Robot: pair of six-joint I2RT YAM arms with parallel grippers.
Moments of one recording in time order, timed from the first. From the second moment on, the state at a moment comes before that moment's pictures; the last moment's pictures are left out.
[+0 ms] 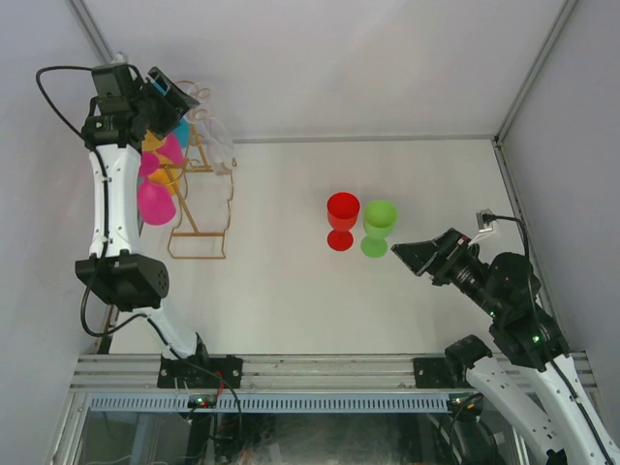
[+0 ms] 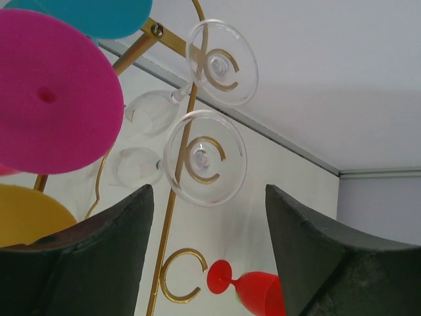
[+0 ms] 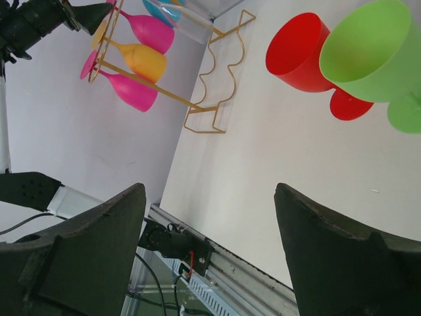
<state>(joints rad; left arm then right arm) 0.12 1.76 2.12 -0.81 0.23 -0.64 0.44 0.42 0.77 -0.52 -0.19 0.90</state>
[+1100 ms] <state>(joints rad) 0.11 1.87 2.17 -0.81 0.22 -0.73 0.44 0.42 0.75 -0.54 -0.16 0.90</state>
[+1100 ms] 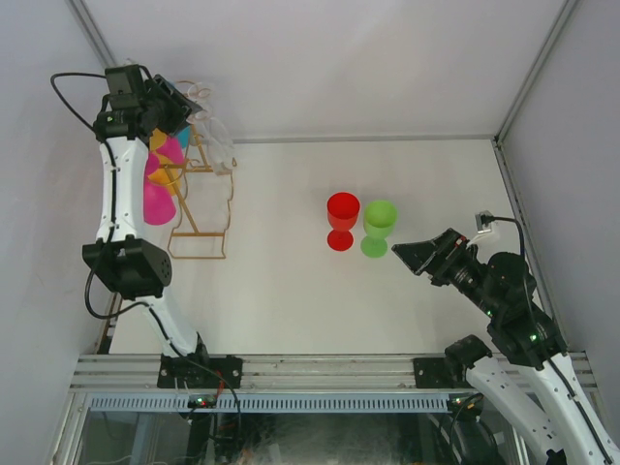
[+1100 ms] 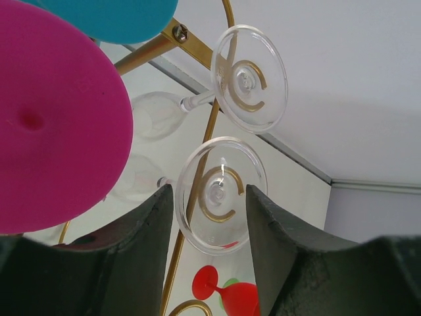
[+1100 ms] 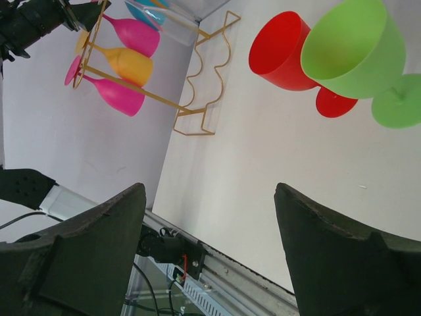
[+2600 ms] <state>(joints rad) 0.11 1.83 2.04 -0.62 0.25 -0.90 0.44 0.41 0.73 -0.57 -0.14 0.90</state>
